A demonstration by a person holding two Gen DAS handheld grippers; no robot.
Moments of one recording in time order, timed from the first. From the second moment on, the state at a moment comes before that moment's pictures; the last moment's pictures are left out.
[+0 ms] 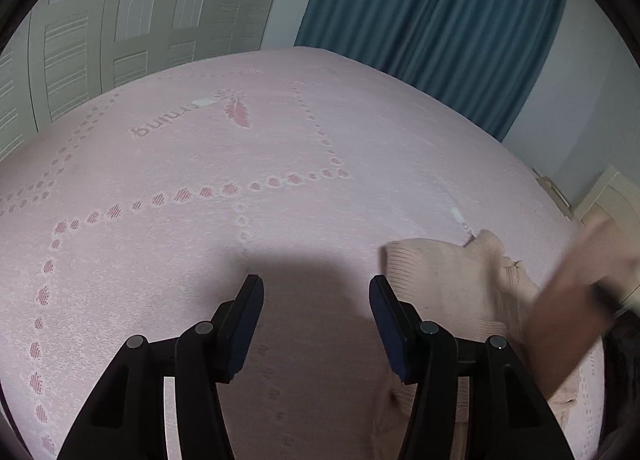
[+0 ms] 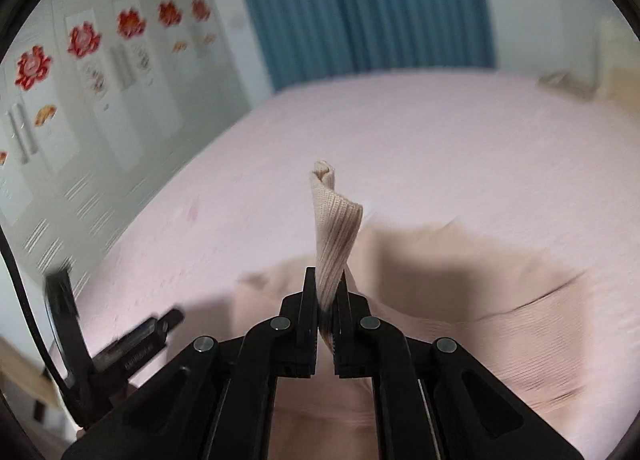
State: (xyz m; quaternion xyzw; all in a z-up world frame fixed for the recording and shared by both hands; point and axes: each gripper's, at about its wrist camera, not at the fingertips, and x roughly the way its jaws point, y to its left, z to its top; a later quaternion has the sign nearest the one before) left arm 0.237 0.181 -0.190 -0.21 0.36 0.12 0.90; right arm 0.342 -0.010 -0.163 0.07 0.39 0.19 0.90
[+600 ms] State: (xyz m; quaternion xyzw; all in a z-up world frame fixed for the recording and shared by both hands) left arm 0.256 0.116 -0.202 -0.23 0.40 -0.02 0.89; right arm 0.296 -0.160 -0.201 0.02 0.40 0.01 0.91
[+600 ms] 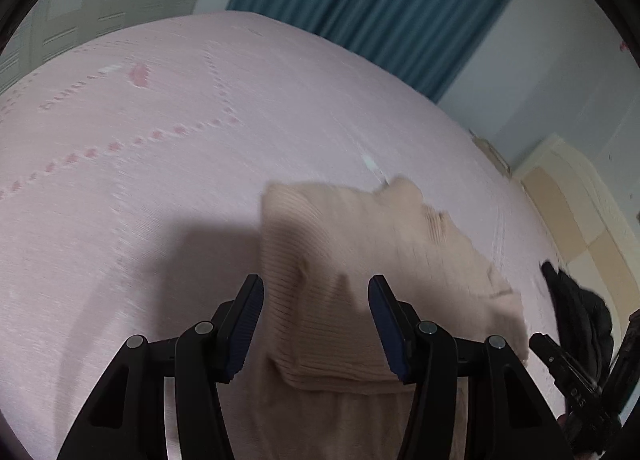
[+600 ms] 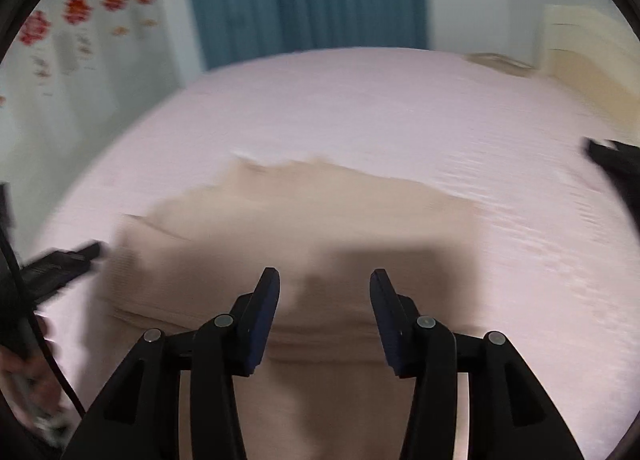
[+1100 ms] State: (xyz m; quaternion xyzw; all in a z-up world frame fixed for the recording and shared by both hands) left arm 0.263 0.105 -0.217 -0.19 0.41 -0.02 0.89; right arm 0.316 -0.226 -0.252 0.07 0.50 -0.02 0.86
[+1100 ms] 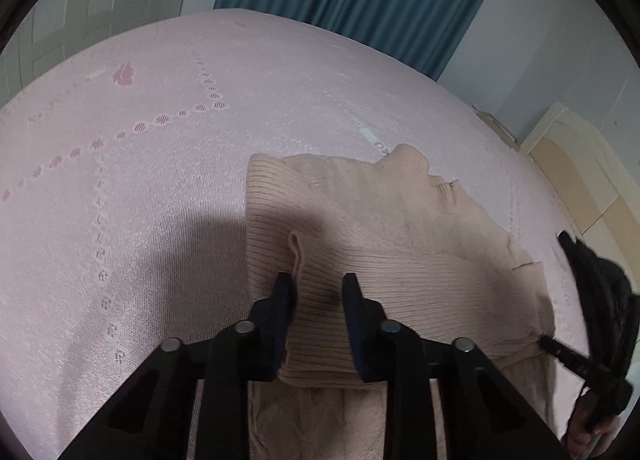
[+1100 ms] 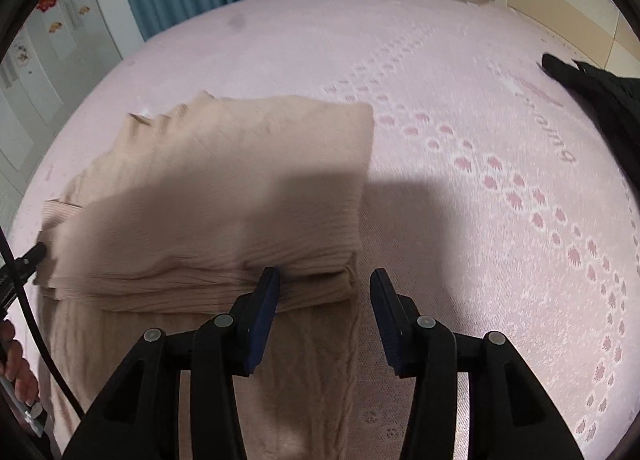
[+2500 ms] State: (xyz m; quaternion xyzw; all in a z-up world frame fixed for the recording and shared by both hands) left arm 0.199 0.097 -0.182 -0.17 0.37 0.01 0.91; right arm 0.240 -0.239 -0.212 0.11 0.45 -0.02 0.88
